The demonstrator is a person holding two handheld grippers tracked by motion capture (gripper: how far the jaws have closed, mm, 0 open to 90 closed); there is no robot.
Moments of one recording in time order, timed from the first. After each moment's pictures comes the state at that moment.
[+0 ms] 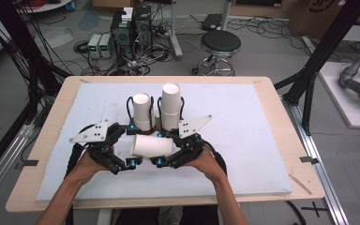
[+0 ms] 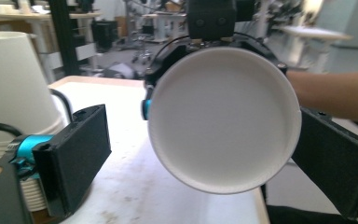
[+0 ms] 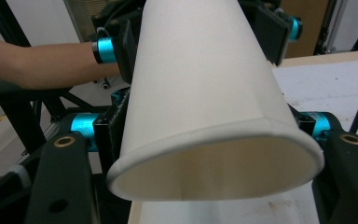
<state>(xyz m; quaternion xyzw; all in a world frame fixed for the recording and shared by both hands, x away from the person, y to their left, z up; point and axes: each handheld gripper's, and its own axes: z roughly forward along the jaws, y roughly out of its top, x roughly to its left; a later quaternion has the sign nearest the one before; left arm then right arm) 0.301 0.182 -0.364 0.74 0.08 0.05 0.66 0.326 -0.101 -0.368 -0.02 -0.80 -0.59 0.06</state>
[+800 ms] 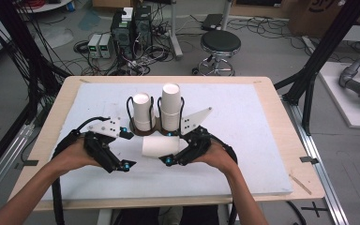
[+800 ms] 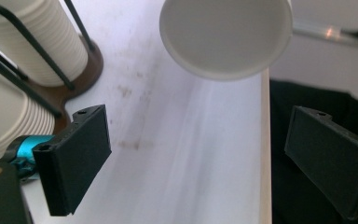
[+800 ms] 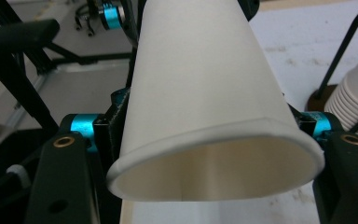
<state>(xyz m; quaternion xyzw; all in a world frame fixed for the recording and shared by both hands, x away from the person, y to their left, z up) 0.306 0.174 -0.325 0.92 0.10 0.03 0.38 0.330 -0.116 -0.343 -0.03 -0.88 -0.48 0.04</state>
